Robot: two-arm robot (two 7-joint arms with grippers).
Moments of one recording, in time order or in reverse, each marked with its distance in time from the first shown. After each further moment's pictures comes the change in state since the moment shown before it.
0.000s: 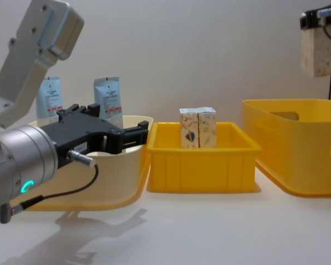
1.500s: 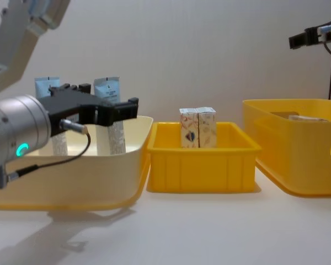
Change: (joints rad) left arm -0.062 -0.015 -0.046 0.008 -0.040 0.069 -0.027; right arm -0.010 0.006 -0.002 0.021 -0.003 0.025 0.016
